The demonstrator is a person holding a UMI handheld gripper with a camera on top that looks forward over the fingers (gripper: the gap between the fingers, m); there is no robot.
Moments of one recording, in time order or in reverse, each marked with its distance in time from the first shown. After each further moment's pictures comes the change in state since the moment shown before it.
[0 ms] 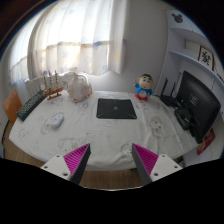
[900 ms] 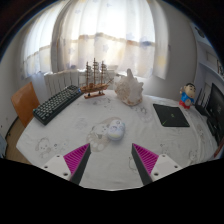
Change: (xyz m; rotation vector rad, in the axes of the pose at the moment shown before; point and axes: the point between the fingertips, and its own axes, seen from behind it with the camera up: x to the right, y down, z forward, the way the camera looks) arm -0.306 -0.008 0.089 0.069 -0.157 -0.064
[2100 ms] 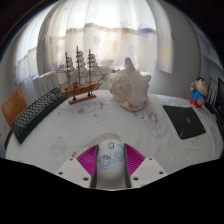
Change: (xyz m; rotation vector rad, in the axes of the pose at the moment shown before) arm 0.018 -0.036 0.163 0.013 -0.006 0.058
